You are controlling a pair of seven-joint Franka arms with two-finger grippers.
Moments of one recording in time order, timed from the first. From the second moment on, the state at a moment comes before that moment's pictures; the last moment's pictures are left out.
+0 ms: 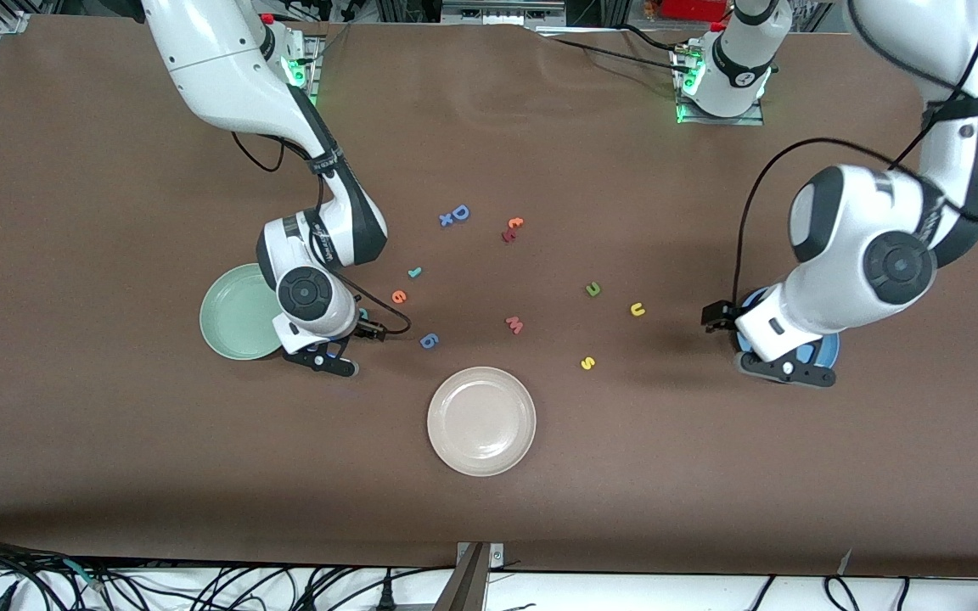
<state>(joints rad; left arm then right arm) -0.28 0.46 0.11 -1.62 -0.10 1.98 0.04 0.54 0.70 -0.14 -1.63 0.07 2.16 0.64</state>
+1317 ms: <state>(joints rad) -0.34 0.53 0.11 -1.84 -0.17 2.31 -0.14 0.54 0.68 -0.14 -1.72 0.23 2.23 0.56</state>
